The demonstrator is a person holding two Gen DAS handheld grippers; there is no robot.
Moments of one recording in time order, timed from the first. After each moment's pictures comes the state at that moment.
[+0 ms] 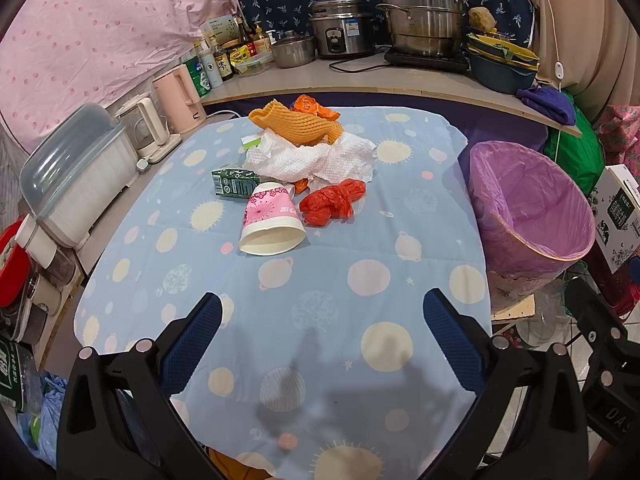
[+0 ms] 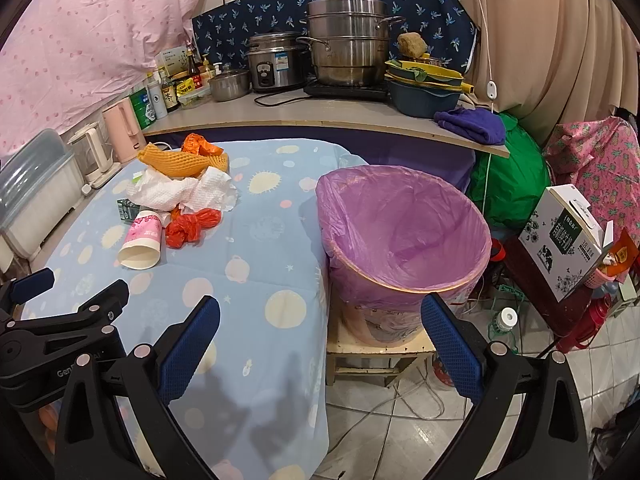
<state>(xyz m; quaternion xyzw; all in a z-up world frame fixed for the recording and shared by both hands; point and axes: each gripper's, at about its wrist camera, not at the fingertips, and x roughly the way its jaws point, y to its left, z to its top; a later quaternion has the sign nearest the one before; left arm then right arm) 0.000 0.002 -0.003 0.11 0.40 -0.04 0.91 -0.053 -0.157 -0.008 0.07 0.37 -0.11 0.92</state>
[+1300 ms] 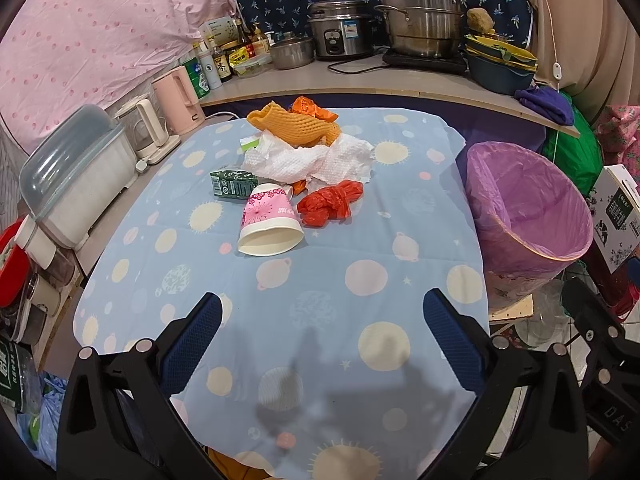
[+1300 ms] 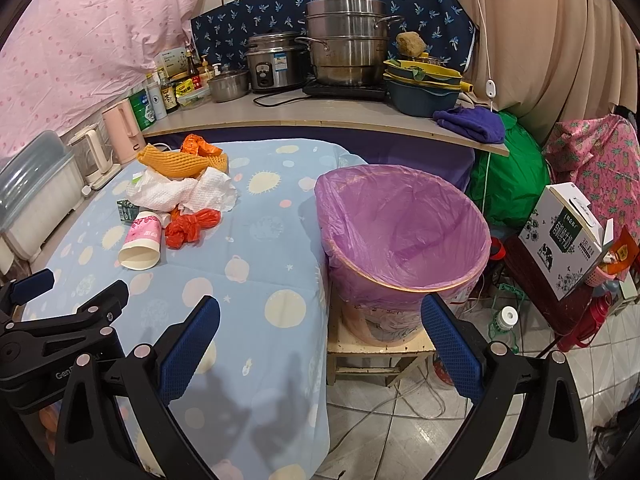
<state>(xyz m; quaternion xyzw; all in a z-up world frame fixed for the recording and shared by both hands) 0.000 0.003 -0.002 0.11 0.40 -0.04 0.91 -0.054 -0.159 -0.009 0.07 0.37 -0.11 0.92</state>
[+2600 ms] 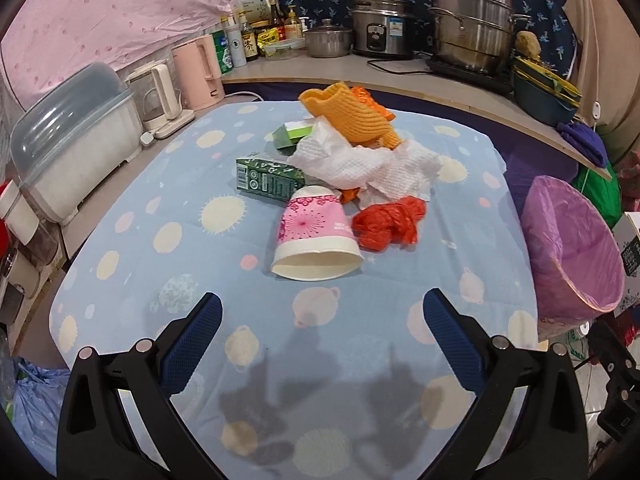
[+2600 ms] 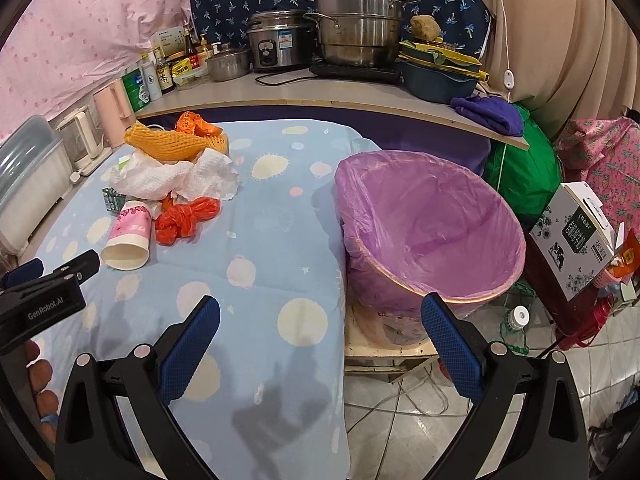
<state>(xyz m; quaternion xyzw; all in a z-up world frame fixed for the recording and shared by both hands) 0.076 0.066 -0.035 0.04 0.42 -0.01 0.91 0.005 -0.131 -0.038 0.06 0.40 -0.11 0.91</state>
